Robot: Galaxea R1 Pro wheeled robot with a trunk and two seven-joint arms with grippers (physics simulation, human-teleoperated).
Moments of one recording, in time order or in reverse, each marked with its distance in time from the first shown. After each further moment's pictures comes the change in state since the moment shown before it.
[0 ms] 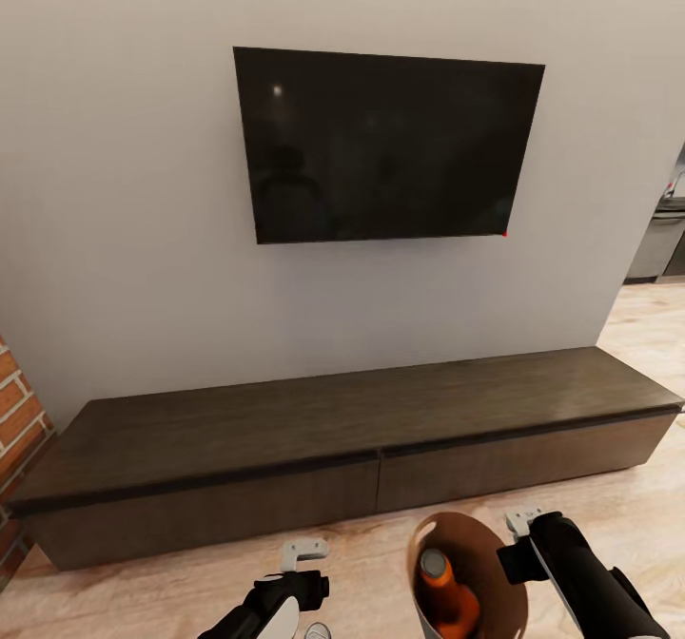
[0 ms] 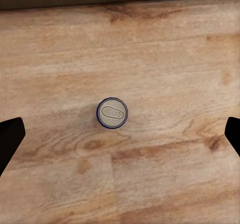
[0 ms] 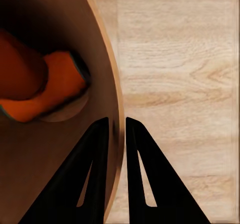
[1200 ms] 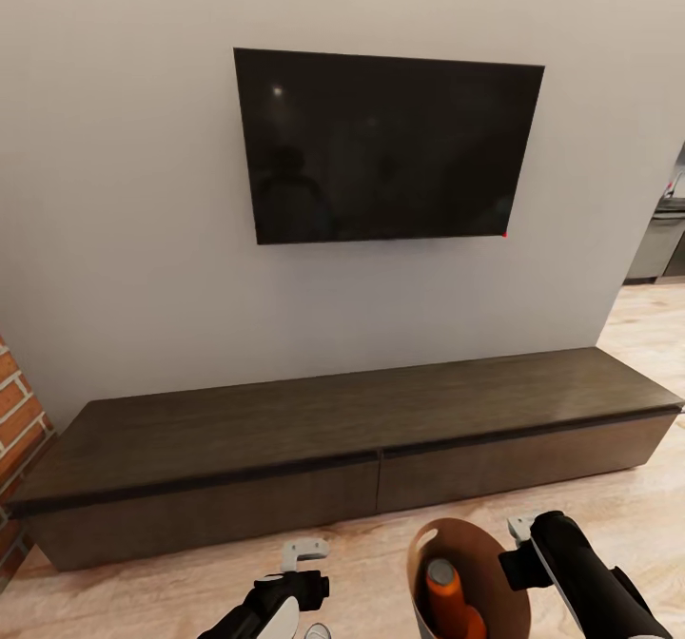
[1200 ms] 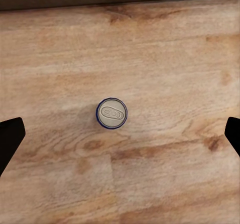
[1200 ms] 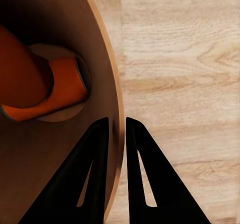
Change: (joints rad) left arm 0.000 0.000 0.000 0.000 0.001 0.001 -0.001; right arm -0.001 -0.003 0.000 -0.002 -0.009 0.069 0.015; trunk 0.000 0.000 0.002
